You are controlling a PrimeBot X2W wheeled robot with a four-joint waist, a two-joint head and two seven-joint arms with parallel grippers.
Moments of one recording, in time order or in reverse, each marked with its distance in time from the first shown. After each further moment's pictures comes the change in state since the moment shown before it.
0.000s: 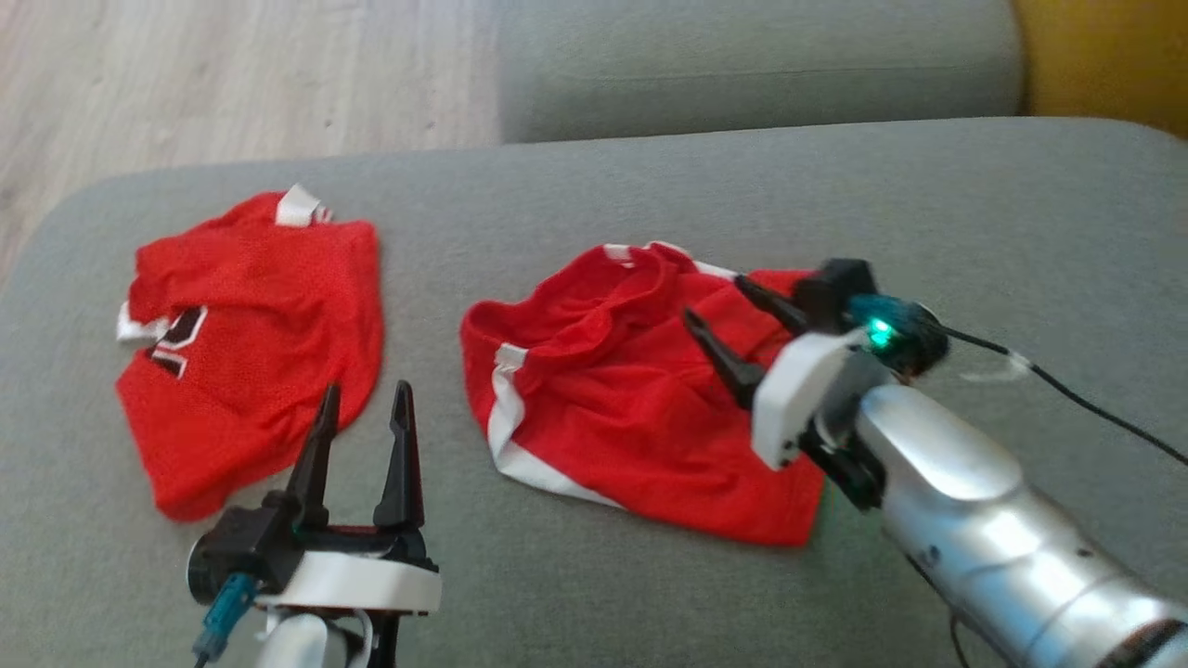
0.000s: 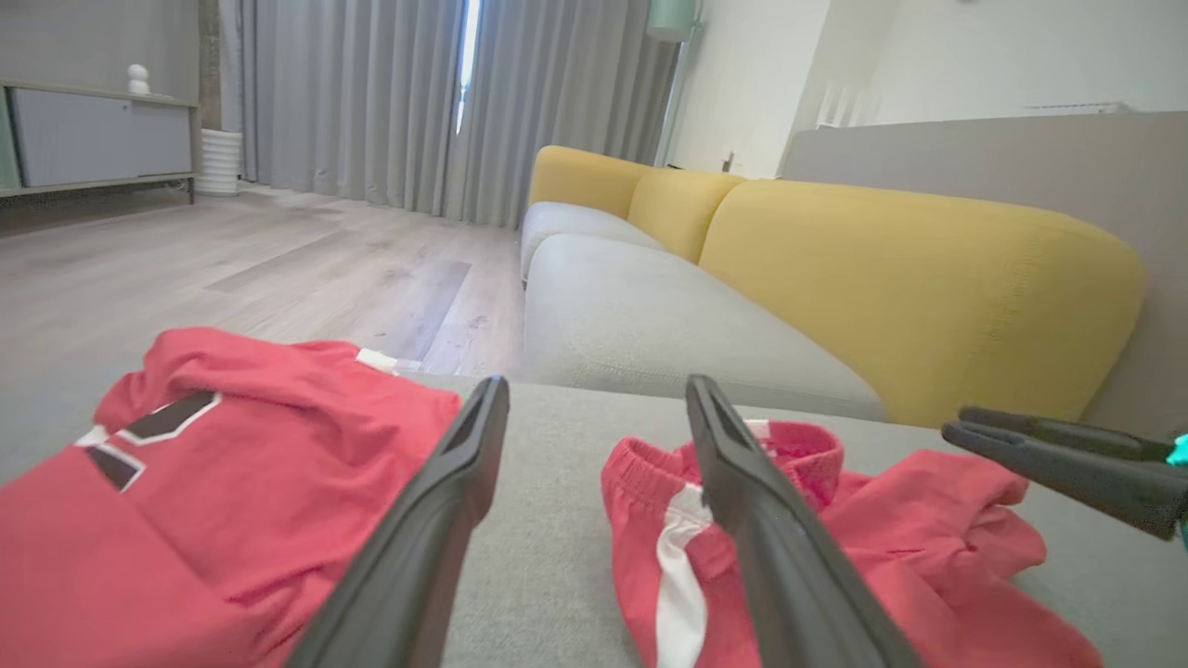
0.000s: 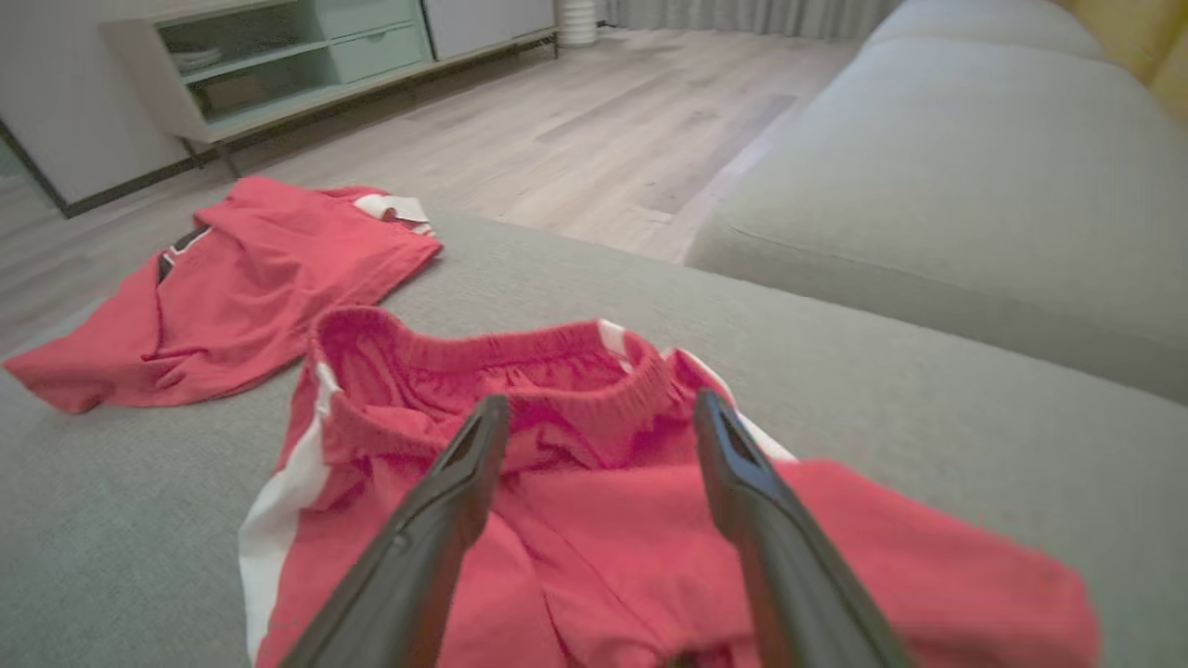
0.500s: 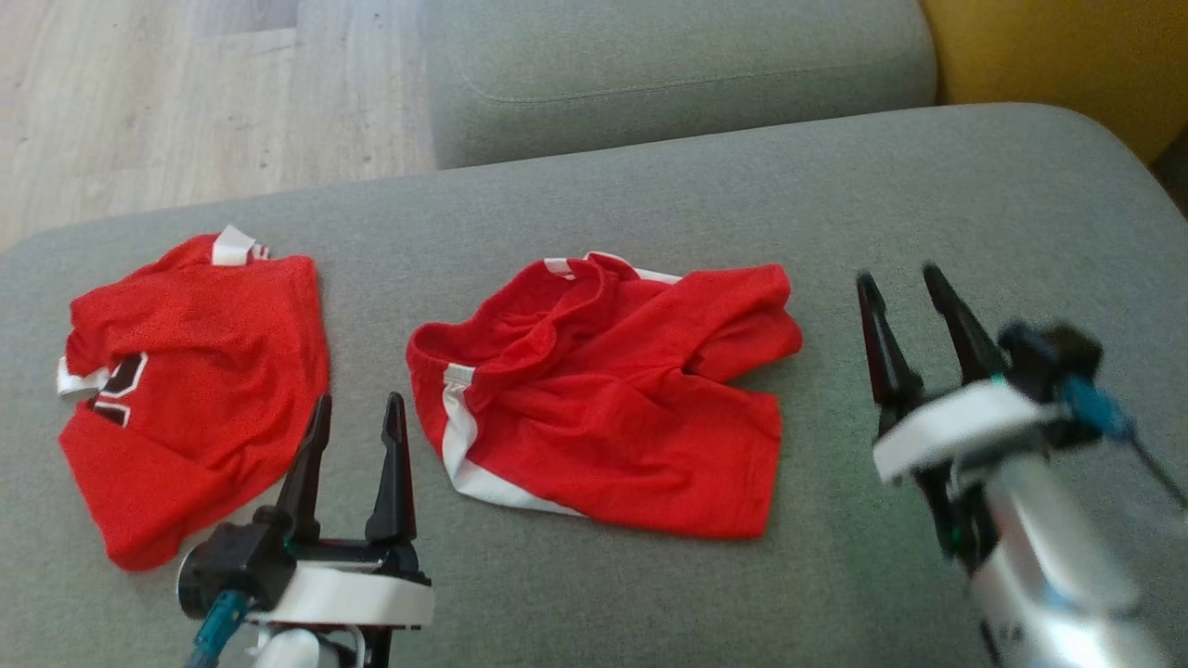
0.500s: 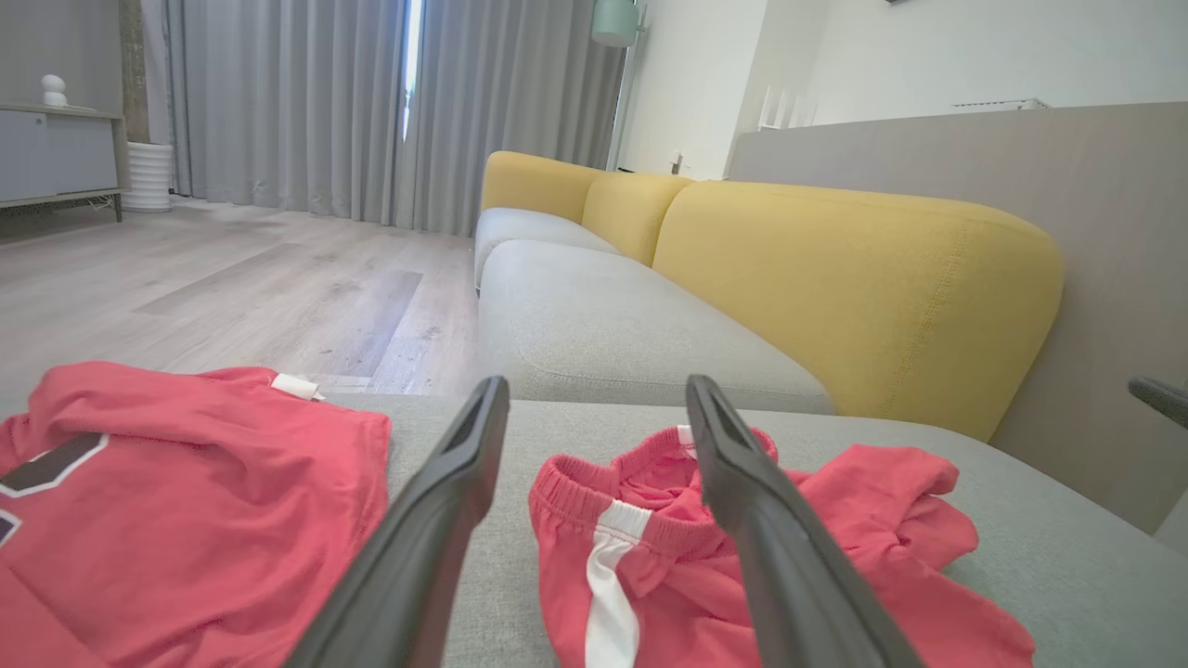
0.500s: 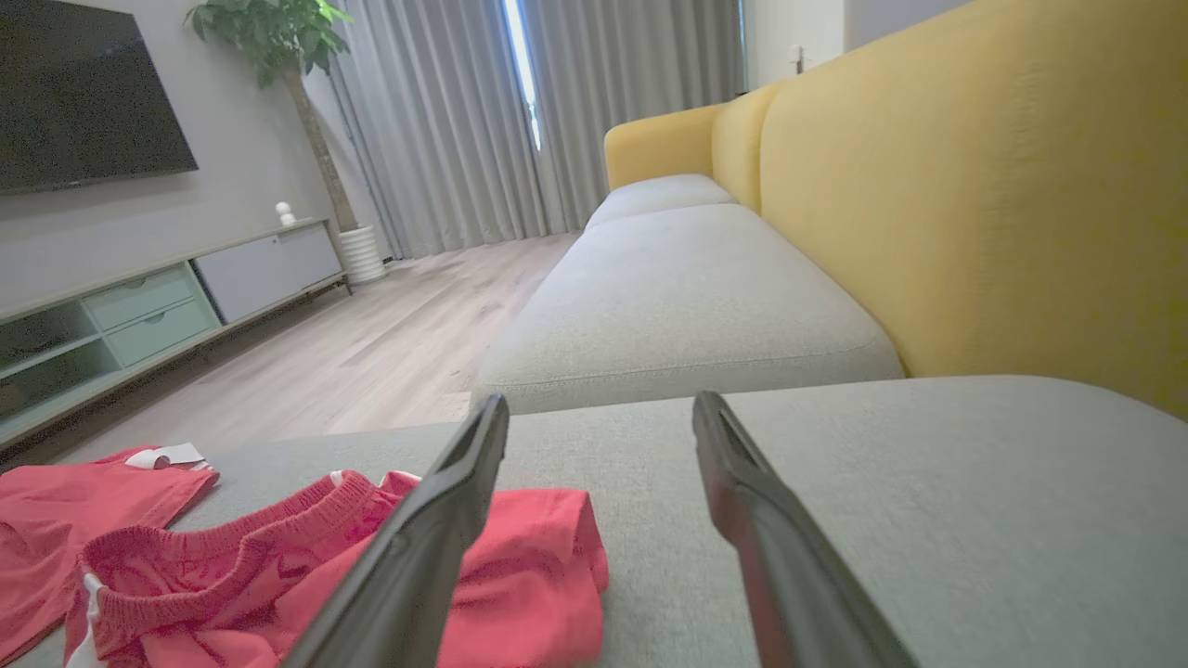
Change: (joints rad) left arm 0.034 0.000 0.023 -0.031 0.019 -0.008 0.000; right arm 0.312 -0.015 -0.603 -0.250 -0.225 0.000 -0.152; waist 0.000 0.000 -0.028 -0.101
